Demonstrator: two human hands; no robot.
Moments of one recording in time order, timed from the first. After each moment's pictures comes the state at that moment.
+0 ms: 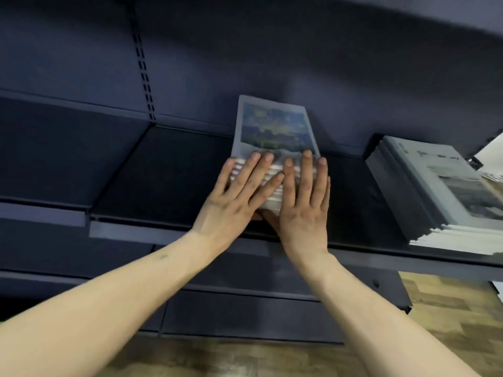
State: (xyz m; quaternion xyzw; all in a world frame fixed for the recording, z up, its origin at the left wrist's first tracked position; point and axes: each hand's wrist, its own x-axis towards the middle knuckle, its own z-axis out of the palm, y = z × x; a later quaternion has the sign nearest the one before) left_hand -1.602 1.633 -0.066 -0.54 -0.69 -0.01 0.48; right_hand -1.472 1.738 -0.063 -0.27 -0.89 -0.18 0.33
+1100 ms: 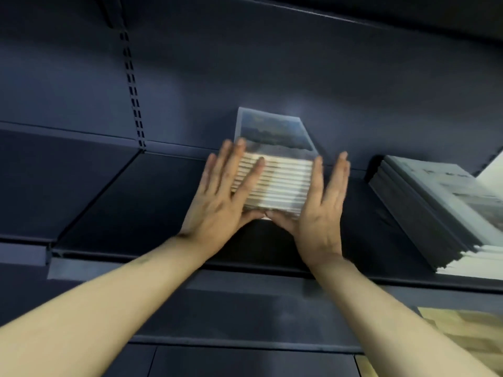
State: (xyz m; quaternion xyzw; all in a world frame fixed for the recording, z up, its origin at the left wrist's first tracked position) left_hand -1.641 1.665 -0.061 -0.58 -0.69 -0.23 0.38; right_hand -1.495 1.792 -0.066 -0.25 -0.86 -0.01 0.44
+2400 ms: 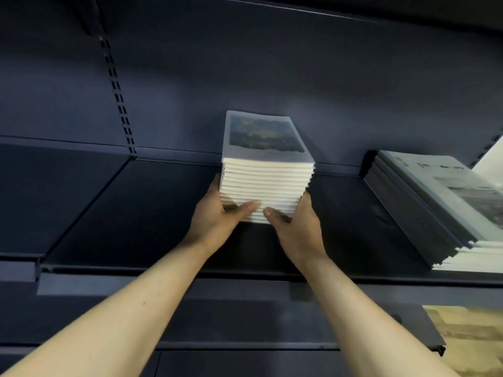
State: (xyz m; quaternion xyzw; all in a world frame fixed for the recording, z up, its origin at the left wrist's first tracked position) left_hand -1.630 1.680 -0.062 -0.38 -0.70 -0.59 -0.13; right_hand -1.496 1.774 -0.059 -0.35 -0.75 0.45 0.34
